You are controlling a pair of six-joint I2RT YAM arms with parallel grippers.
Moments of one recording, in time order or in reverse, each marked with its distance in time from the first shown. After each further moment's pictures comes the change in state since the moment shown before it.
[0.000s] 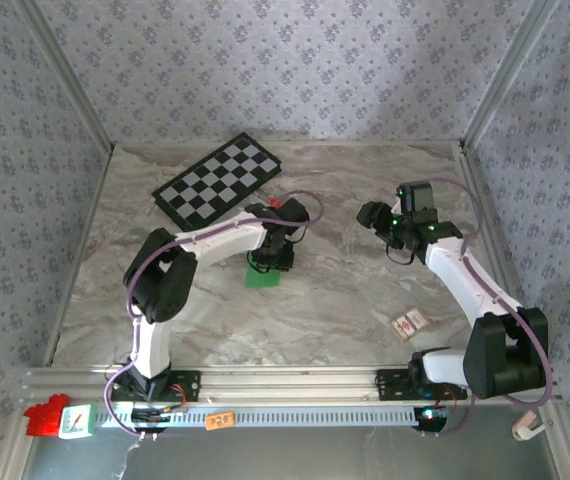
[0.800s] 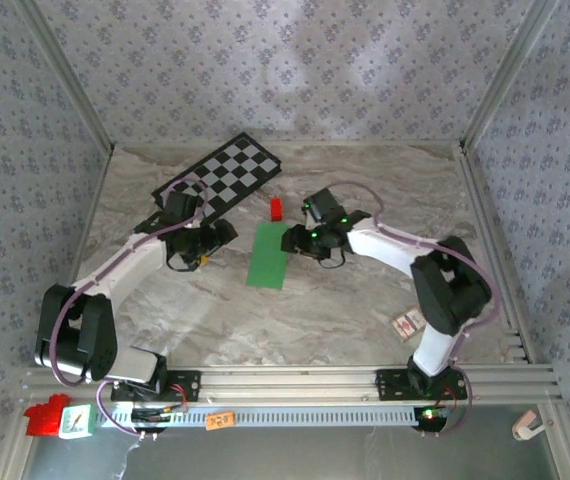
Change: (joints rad) left arm 0.521 -0.555 -0.566 0.340 0.286 -0.200; right arm 0.466 0.483 0.268 0.016 -0.067 -0.010
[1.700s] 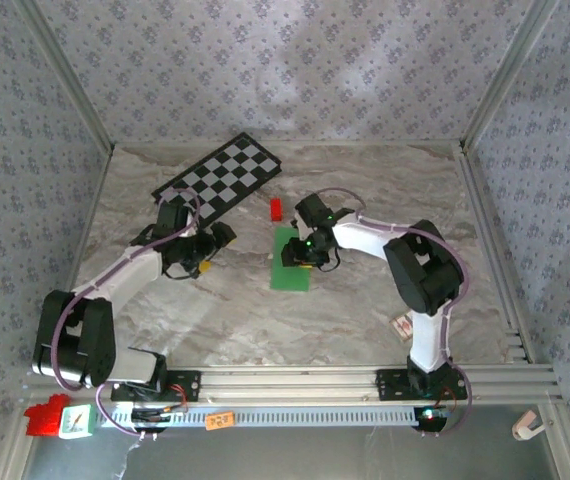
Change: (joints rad) left arm 0.023 -0.021 -0.123 0.194 0.137 -0.066; right arm -0.023 0.143 0.050 -0.119 -0.037 -0.245
